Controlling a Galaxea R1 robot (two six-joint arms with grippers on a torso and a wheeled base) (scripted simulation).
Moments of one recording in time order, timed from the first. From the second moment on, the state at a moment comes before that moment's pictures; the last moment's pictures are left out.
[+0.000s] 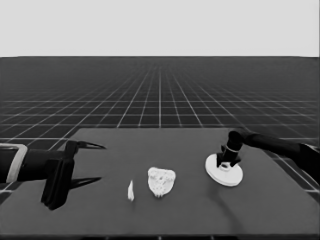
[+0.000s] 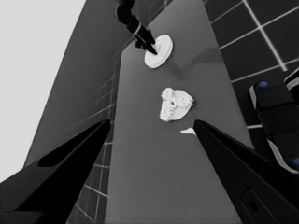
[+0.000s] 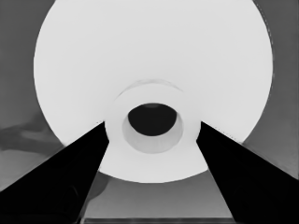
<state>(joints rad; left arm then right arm) -0.34 1.75 -0.42 0.31 0.68 0.35 -0.10 2.45 -1.91 -0.16 -1.33 0.55</state>
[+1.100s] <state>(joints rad) -0.34 1.75 -0.42 0.31 0.68 0.35 0.03 3.00 -1.61 -0.16 -1.54 1.39</state>
